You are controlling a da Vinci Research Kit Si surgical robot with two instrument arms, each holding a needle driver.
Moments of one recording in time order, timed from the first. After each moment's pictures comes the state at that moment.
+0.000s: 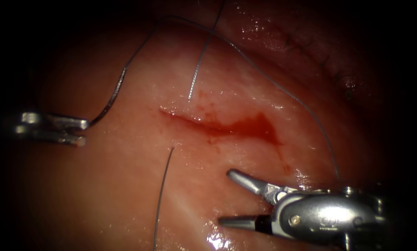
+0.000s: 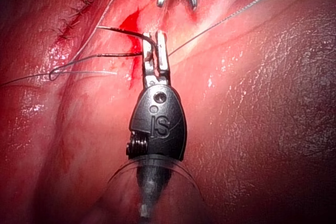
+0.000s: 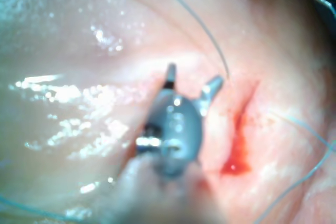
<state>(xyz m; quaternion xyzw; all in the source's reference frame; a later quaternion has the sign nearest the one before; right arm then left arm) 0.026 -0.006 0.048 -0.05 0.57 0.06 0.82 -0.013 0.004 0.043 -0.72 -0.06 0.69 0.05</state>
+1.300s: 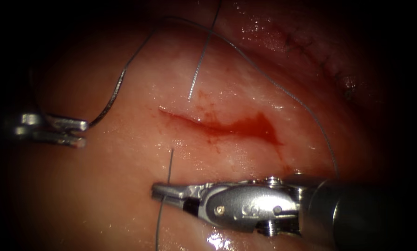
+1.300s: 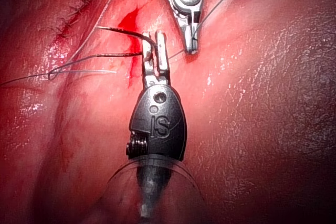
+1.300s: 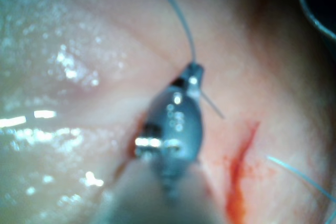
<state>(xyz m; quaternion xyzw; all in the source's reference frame) 0.034 -0.009 0.049 -0.03 0.63 0.01 0.78 -0.013 0.003 0.043 -0.72 -0.06 0.69 0.05</state>
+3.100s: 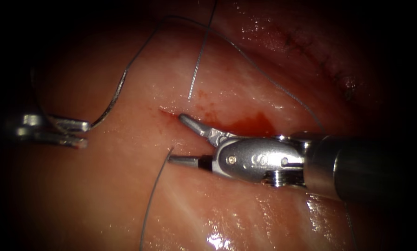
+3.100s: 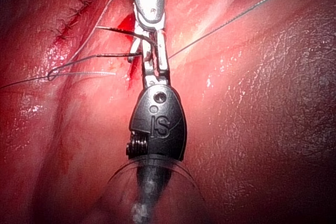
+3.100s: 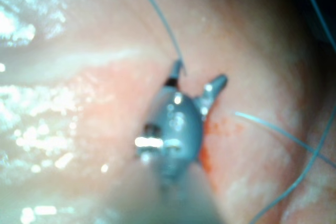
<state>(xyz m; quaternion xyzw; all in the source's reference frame) 0.032 -0.002 0.058 -0.06 0.57 0.05 0.82 -0.013 0.003 0.043 -0.72 -0.06 0.69 0.05</state>
